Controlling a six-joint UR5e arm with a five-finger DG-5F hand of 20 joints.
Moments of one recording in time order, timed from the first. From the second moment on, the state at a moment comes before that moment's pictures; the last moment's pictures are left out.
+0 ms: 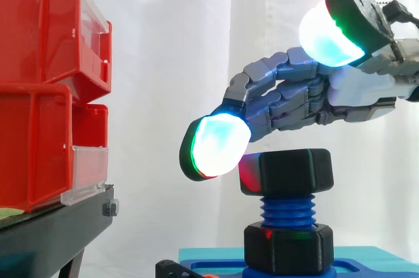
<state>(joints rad) 0.10 -2.20 -1.15 -3.00 -1.67 -1.08</state>
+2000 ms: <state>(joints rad) 0.02 -2.19 -1.10 -3.03 -1.72 -1.10</state>
